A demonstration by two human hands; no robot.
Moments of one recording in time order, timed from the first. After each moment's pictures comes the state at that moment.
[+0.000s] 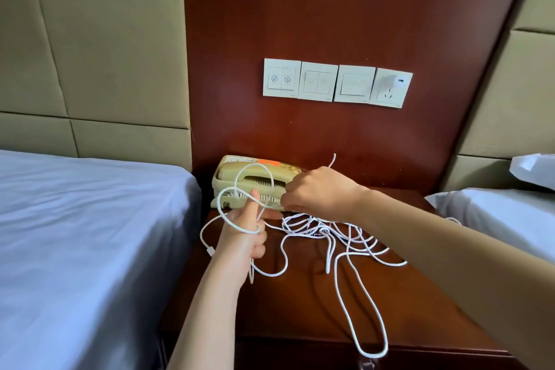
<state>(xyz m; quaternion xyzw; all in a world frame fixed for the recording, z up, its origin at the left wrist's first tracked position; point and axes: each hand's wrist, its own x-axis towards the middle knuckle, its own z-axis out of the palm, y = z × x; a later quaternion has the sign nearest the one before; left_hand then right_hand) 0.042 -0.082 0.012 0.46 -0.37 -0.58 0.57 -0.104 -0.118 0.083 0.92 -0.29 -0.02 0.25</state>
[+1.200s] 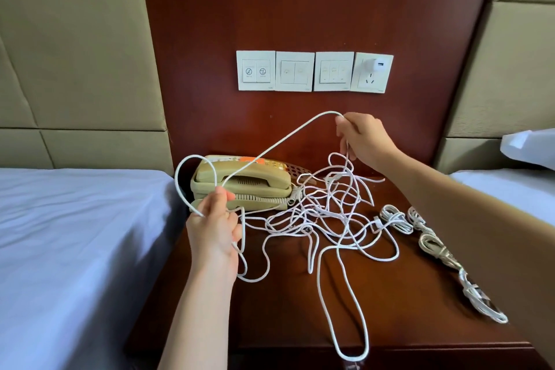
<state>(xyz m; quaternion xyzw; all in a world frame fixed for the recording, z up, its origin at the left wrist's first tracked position) 0.022 -0.087 0.015 0.37 -0.27 -0.48 0.74 -0.207 -0.180 0.100 0.72 -0.56 0.42 -0.03</state>
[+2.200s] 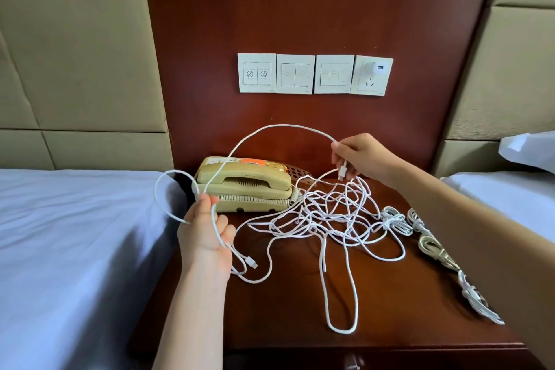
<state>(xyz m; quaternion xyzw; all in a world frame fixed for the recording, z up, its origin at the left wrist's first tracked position) 0.036 -0.089 0.016 0.34 -0.19 -0.54 0.75 -0.205 -0.157 0.094 0.72 -0.56 0.36 -0.22</state>
